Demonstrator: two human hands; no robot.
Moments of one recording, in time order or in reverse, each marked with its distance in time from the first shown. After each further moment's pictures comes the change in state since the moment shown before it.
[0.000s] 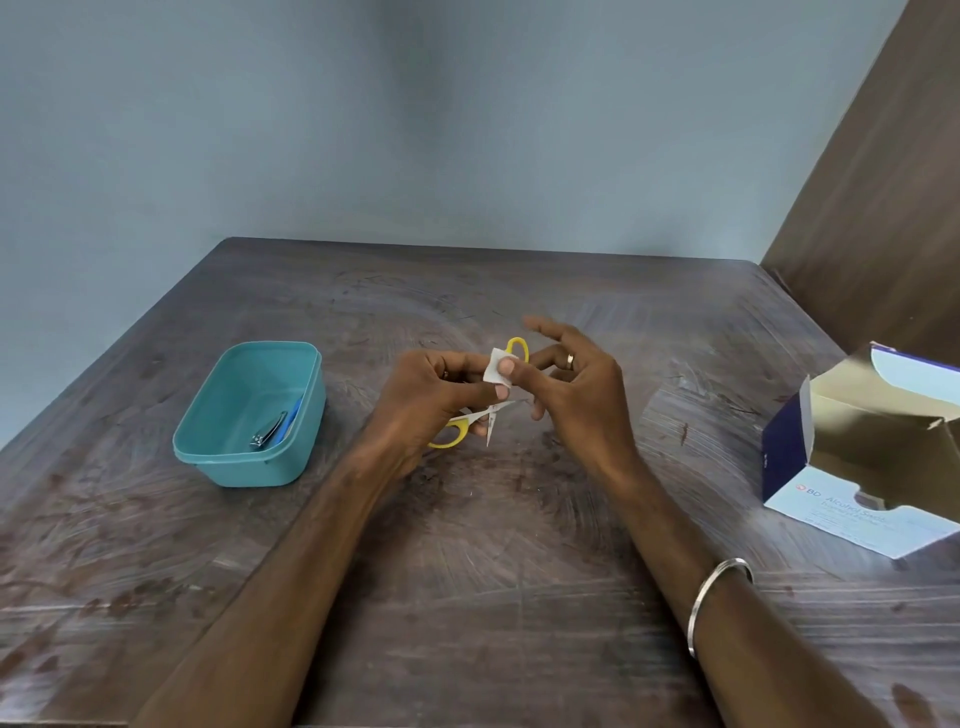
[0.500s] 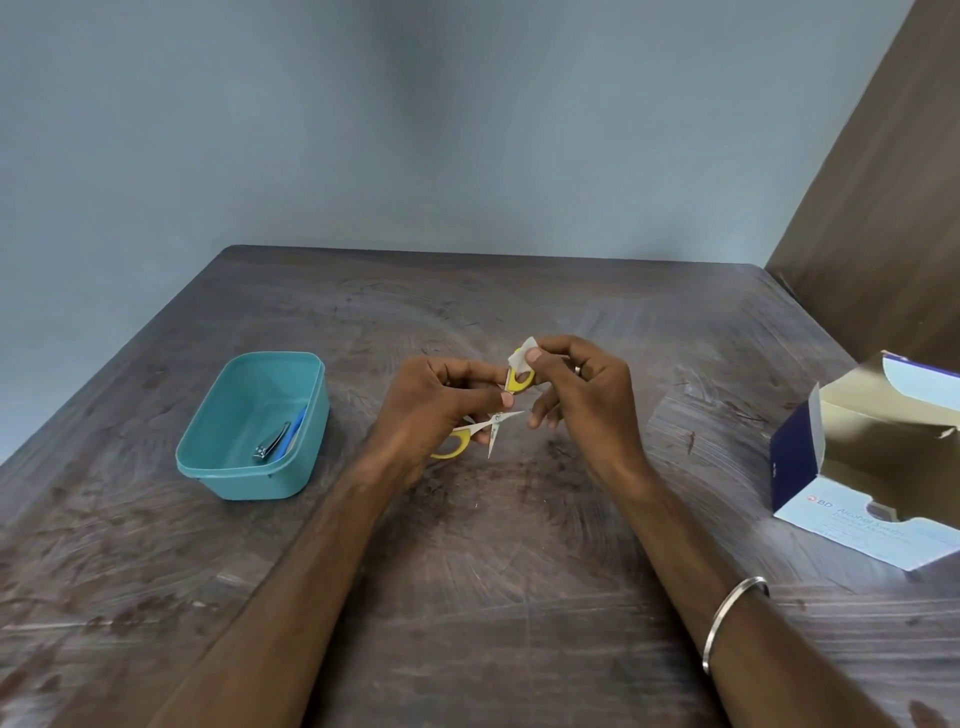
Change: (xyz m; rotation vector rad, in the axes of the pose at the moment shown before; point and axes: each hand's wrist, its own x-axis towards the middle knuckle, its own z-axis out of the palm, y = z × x) left_hand -0.002 0.007 0.001 0.019 0.000 0.007; right_hand 0.004 -0.005 -0.001 0.161 0.025 0.101
